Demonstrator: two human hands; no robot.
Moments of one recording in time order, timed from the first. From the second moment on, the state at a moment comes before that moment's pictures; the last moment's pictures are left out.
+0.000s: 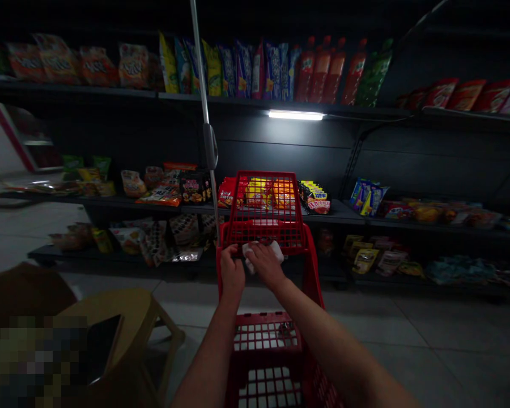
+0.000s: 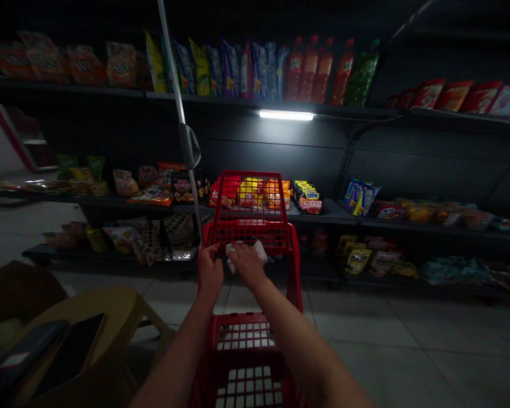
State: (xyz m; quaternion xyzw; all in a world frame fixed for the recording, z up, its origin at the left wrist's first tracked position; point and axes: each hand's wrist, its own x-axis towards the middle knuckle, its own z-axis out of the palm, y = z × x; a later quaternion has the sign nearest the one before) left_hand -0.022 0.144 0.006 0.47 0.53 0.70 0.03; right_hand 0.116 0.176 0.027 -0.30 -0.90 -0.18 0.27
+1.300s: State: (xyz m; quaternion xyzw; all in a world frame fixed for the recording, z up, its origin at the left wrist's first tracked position) left_hand -0.002 0.128 0.003 0.63 0.65 0.43 -0.09; right_hand 0.148 0.173 0.032 -0.38 -0.88 -0.14 0.23
